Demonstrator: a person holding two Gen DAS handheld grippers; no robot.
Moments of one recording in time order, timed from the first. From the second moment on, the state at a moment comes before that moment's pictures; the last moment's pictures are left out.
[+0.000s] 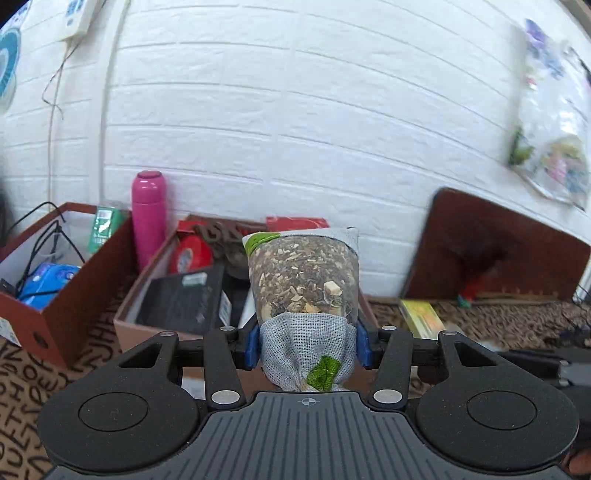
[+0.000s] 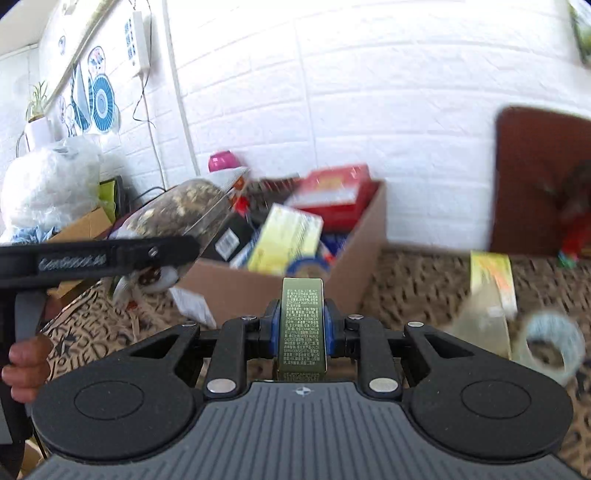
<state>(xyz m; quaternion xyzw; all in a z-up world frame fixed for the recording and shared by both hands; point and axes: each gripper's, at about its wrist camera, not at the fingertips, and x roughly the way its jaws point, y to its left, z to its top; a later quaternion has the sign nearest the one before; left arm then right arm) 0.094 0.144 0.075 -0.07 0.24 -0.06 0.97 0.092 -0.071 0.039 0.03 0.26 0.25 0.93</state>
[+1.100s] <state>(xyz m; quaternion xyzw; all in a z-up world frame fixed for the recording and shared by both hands) 0.187 0.166 0.050 -0.05 0.26 -0.08 0.96 0.174 -0.025 0.004 -0.01 0.24 0.22 0.95</state>
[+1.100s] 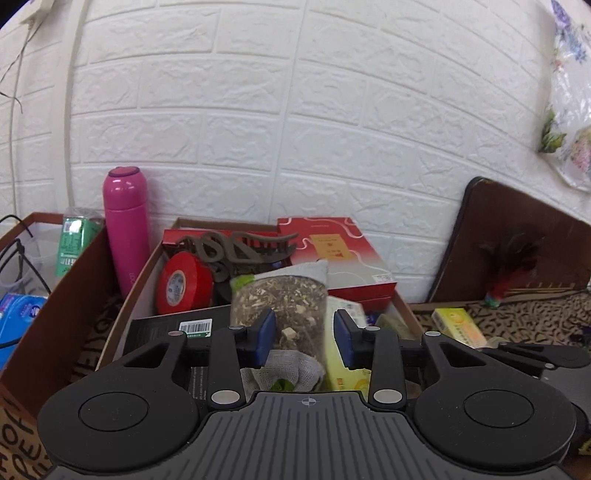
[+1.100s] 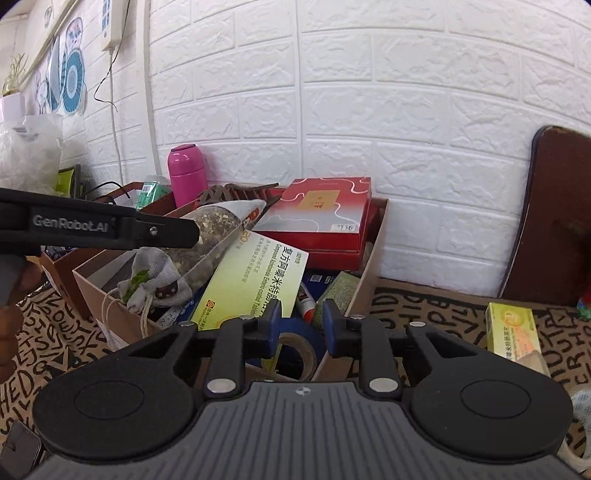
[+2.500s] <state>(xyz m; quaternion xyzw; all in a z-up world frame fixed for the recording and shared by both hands) 0.054 0.057 0.014 -0.10 0.27 -0.14 0.95 0.038 -0.095 0.002 0.00 0.21 0.19 0.96</state>
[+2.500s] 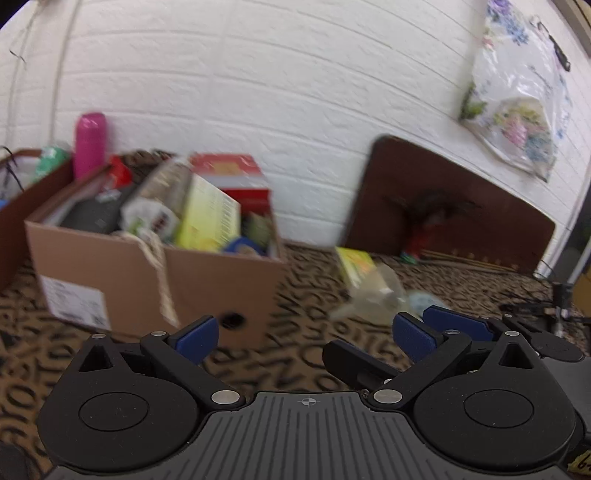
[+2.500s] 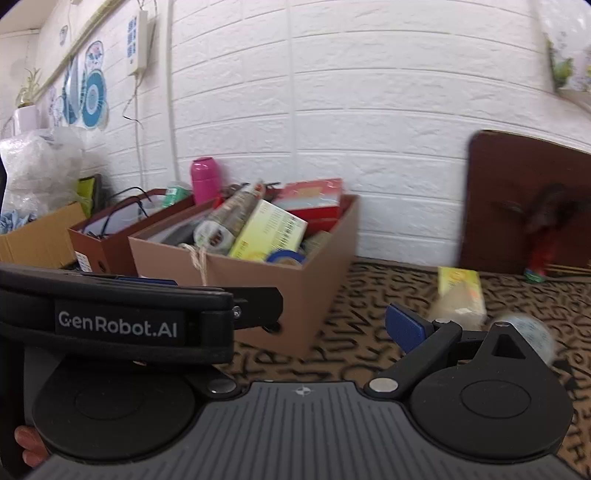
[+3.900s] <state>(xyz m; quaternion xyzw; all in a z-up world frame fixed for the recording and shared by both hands) 0.232 -0.112 -0.084 -0.10 0.39 -0.20 0.89 0.154 -0.282 -0.082 0.13 0.29 0.00 0.95</state>
